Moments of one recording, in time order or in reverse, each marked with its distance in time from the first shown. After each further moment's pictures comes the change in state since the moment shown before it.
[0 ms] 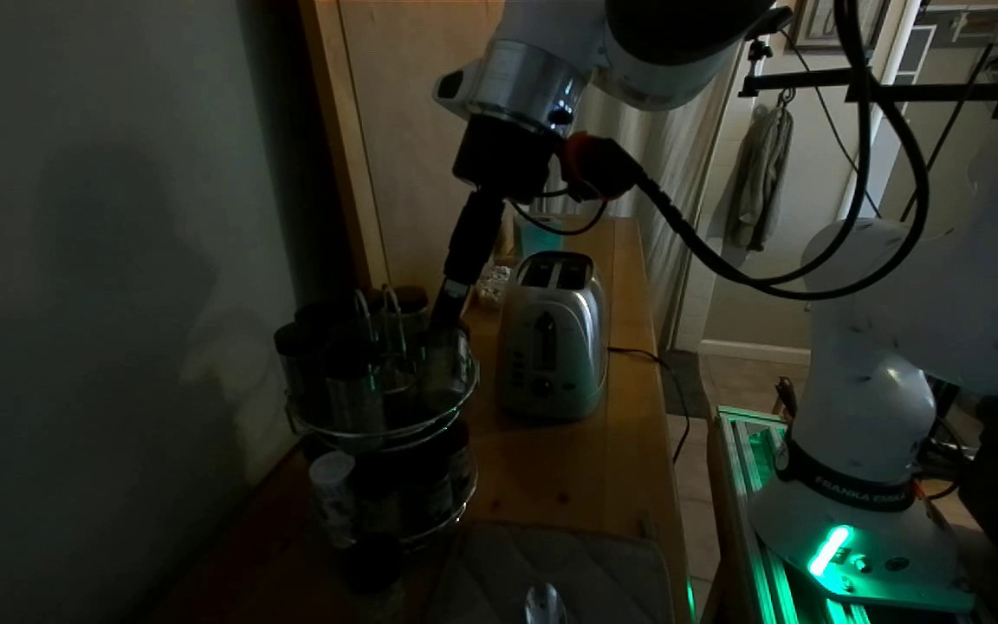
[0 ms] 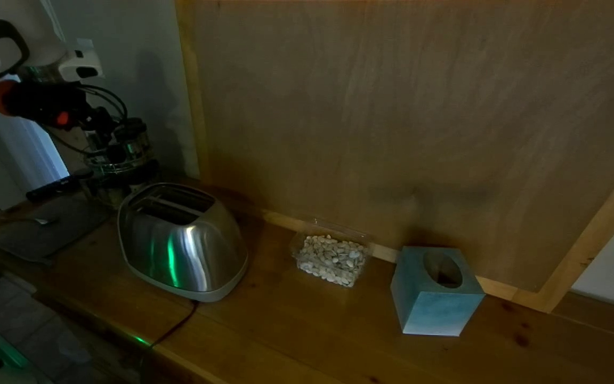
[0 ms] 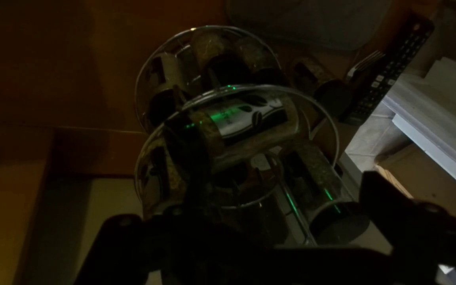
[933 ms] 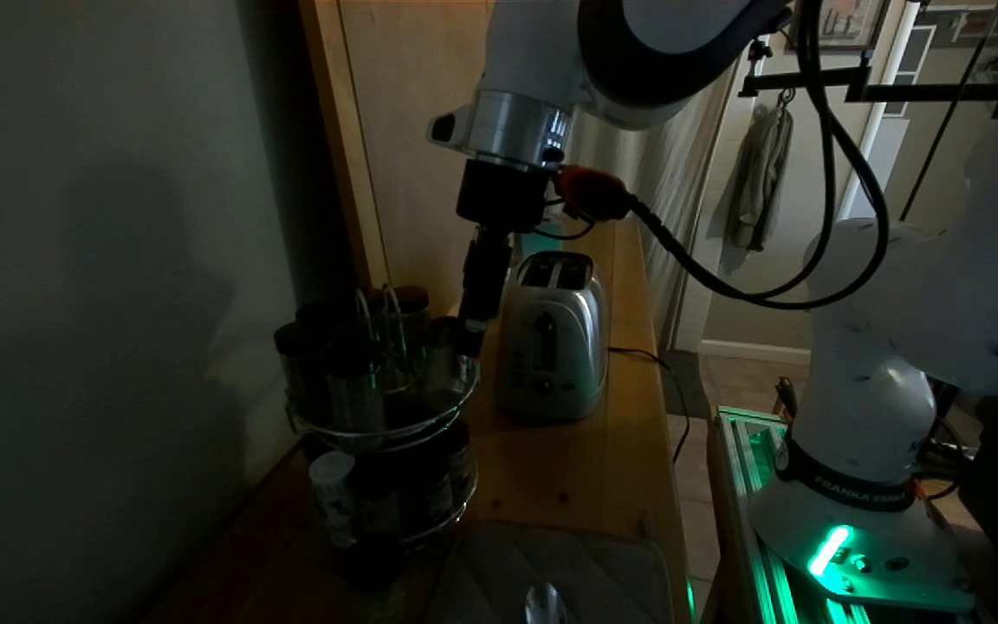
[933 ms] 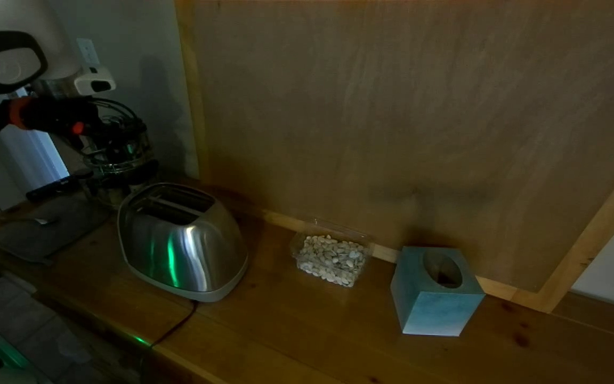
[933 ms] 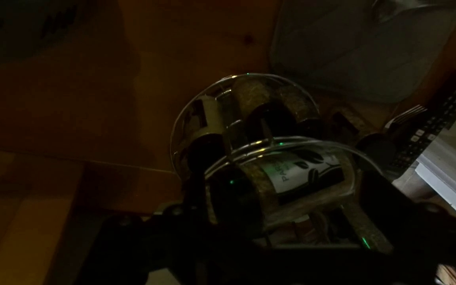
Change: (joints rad) arm -0.029 0.062 -0.003 -0.001 -0.102 -0.052 -0.023
